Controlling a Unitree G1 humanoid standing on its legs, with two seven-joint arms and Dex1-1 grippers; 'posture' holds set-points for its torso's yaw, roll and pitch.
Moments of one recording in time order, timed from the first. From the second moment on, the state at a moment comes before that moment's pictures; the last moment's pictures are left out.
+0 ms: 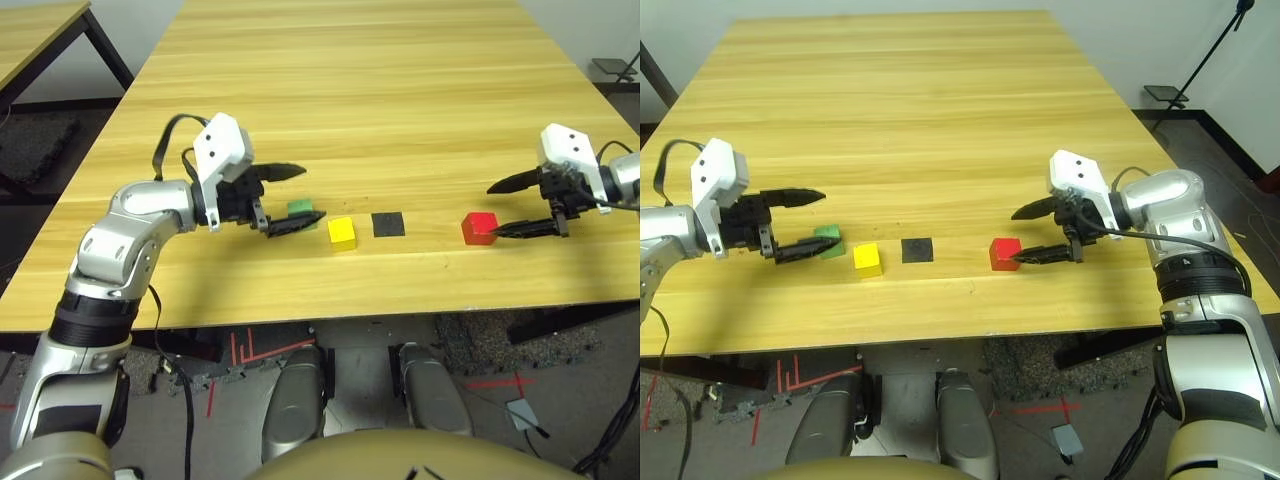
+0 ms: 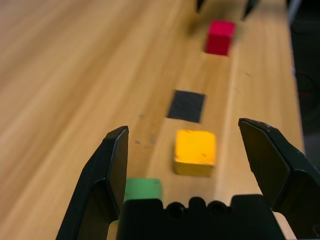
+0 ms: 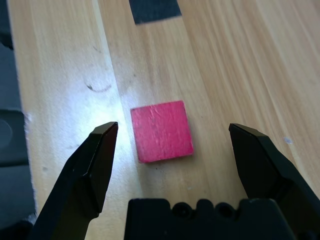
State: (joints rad) left arm -0.40 0.80 -0.07 -0.17 -0.48 0.50 -1.10; right arm -0.78 -0.83 0.19 0.70 0.05 0.02 1.60
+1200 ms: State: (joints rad) left arm -0.42 0.82 -0.08 -0.26 -0.46 0.67 -1.07; right arm -0.97 -0.41 0.35 0.80 -0.11 0.05 1.47
